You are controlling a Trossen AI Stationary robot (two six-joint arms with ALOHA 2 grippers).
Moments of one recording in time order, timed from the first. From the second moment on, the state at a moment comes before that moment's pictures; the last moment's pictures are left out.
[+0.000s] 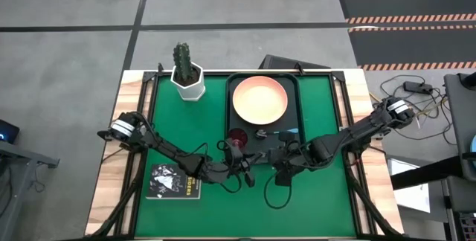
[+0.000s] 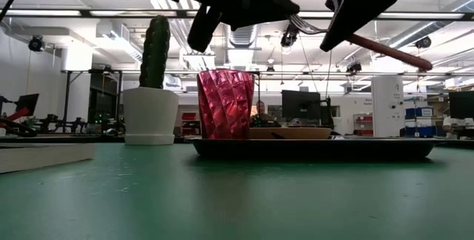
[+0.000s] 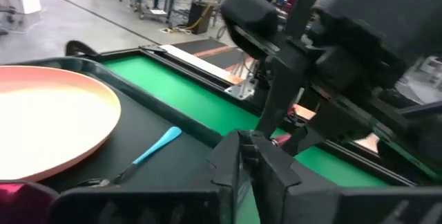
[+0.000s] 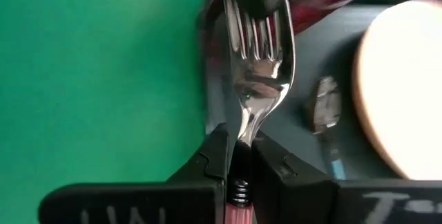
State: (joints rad) left arm -0.40 1.88 1.08 0.69 -0.86 -0.44; right arm 0.43 1.55 1.16 -0.70 0.40 0.39
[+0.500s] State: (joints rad) left arm -0.41 1.80 1.08 0.63 -0.84 -0.27; right arm 0.26 1.53 1.16 -0.80 -0.11 0.24
